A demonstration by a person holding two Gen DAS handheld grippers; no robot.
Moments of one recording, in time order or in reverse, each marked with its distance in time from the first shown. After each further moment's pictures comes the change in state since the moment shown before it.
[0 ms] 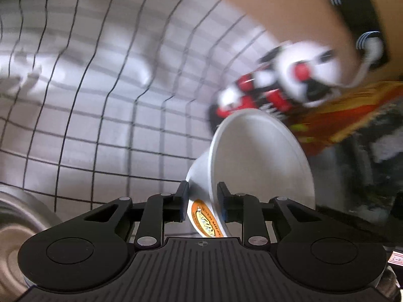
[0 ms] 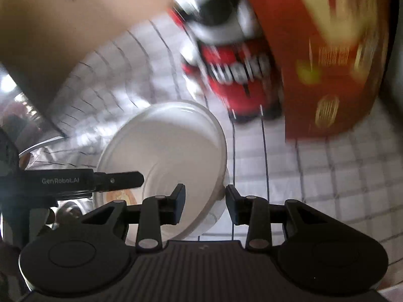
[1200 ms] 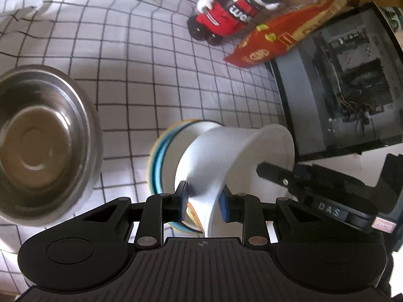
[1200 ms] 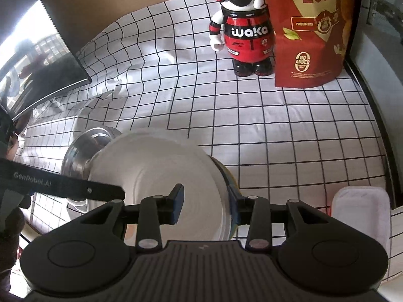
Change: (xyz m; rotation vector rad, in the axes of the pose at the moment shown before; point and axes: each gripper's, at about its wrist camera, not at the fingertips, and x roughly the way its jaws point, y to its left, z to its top) left arm -0.065 0.005 -0.097 0.045 0.316 -0.077; right arm -0.065 0.045 -0.094 -0.011 0.126 -0.111
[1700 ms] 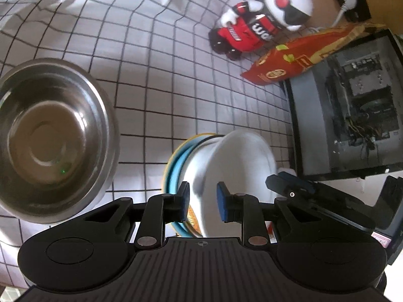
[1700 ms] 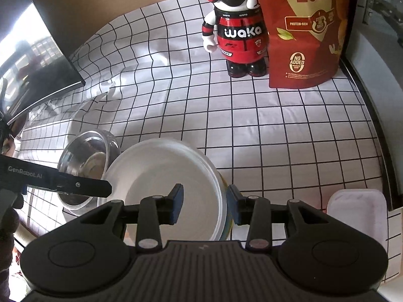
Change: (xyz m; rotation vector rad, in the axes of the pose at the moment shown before) left arm -0.001 0.021 0.003 -0.100 -0.061 0.039; right arm 0.010 -0.003 0.005 0.014 0.004 -0.020
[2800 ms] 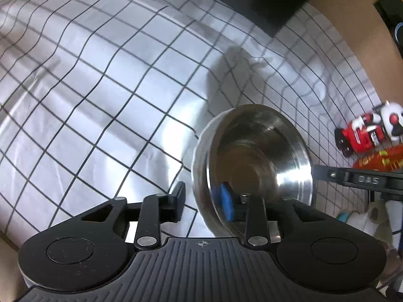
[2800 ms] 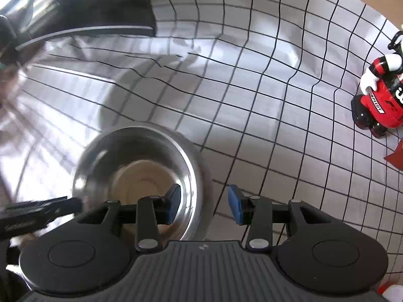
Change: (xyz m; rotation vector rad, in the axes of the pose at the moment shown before) left arm -0.077 0.173 -0.055 -0.319 -0.393 0.268; right arm 0.147 0.192 0.066 -0.353 0.181 -0.031
